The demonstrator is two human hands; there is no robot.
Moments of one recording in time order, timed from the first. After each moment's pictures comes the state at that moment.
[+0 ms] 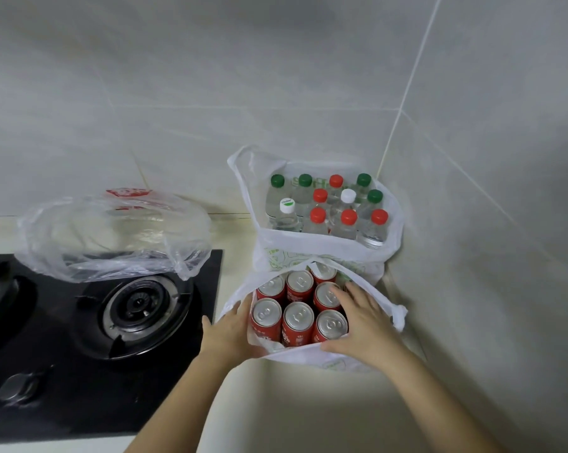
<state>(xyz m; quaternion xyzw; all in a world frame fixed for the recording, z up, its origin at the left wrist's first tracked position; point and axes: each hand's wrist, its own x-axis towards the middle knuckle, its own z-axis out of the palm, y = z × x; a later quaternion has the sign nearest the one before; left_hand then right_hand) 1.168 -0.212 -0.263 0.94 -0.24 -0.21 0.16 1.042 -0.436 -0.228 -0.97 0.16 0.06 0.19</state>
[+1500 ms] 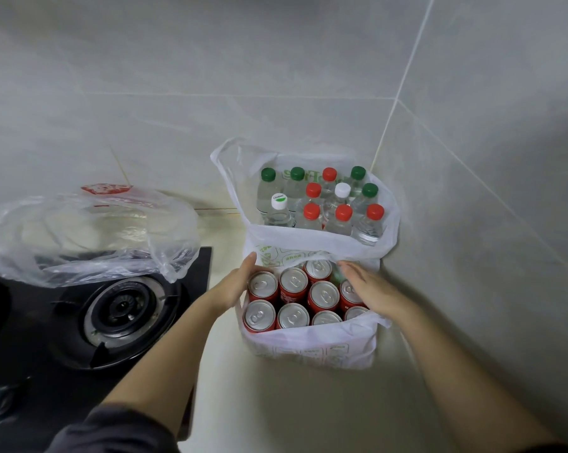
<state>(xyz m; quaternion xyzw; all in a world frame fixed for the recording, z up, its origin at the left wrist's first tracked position) 1.239 -0.260 -0.239 0.77 -0.14 -0.40 0.48 1.091 -0.505 -0.235 -0.88 0.26 0.08 0.39</state>
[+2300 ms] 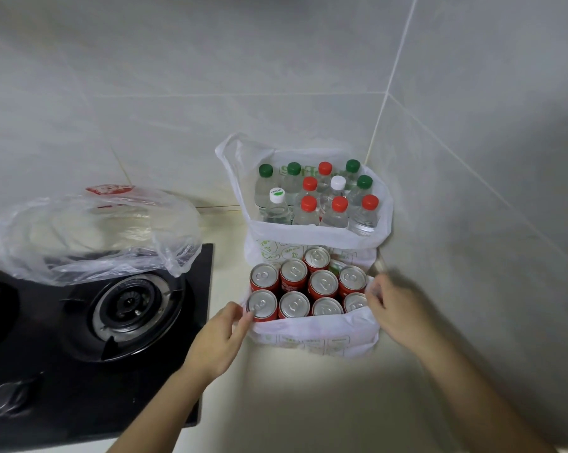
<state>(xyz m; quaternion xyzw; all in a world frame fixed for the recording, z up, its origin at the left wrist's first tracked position) 1.163 -0.186 -0.281 0.88 -0.24 -0.17 0.38 1.014 -0.490 -0.241 -0.96 0.24 -0.08 0.11</state>
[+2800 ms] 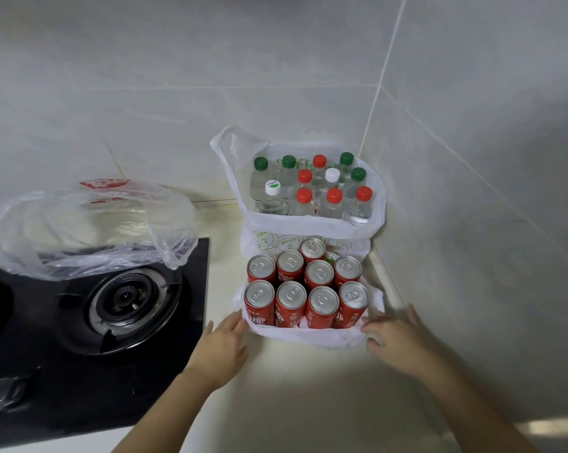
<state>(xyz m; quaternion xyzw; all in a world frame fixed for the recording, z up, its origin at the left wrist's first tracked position) 1.155 -0.175 -0.322 0.90 -0.40 -0.15 0.09 0.971 -0.470 -0.268 -0.97 0.17 0.18 0.05</state>
